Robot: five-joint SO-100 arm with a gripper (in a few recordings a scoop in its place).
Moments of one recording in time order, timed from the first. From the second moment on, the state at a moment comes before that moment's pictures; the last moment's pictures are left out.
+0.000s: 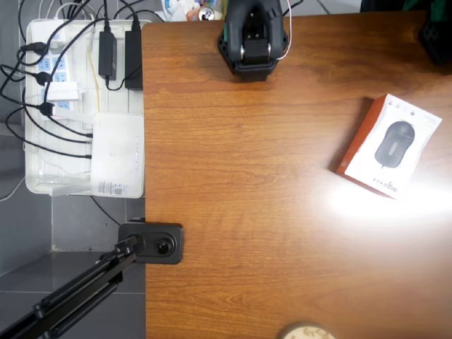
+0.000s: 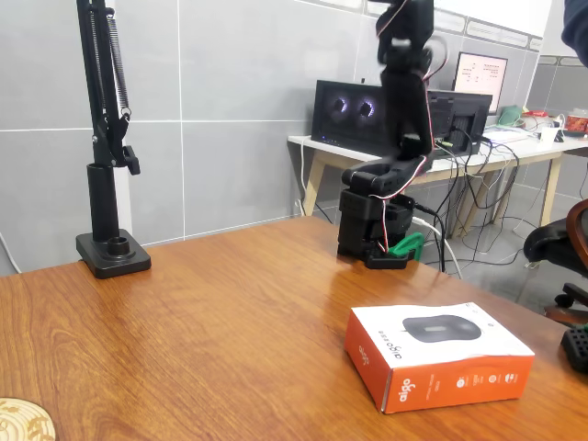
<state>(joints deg) -8.6 161.7 99.0 17.7 11.8</state>
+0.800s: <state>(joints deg) -47.1 119.1 94.0 81.5 7.5</state>
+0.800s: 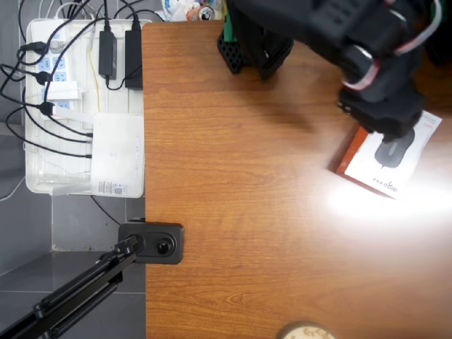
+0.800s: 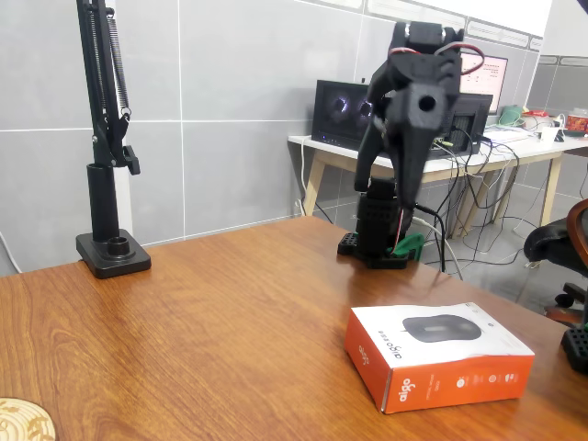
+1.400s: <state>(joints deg) -55.1 98.2 88.0 69.1 7.1</state>
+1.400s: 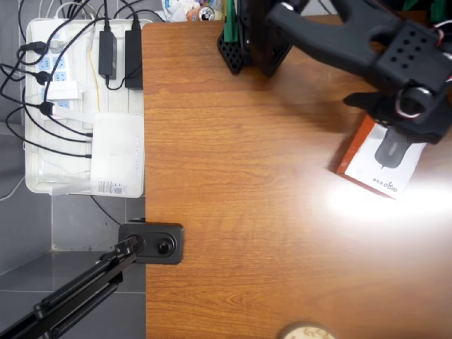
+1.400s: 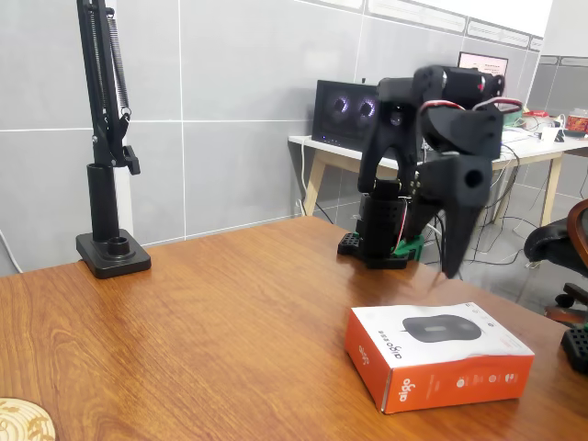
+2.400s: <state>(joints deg) -56.5 70.5 64.8 68.3 7.0</state>
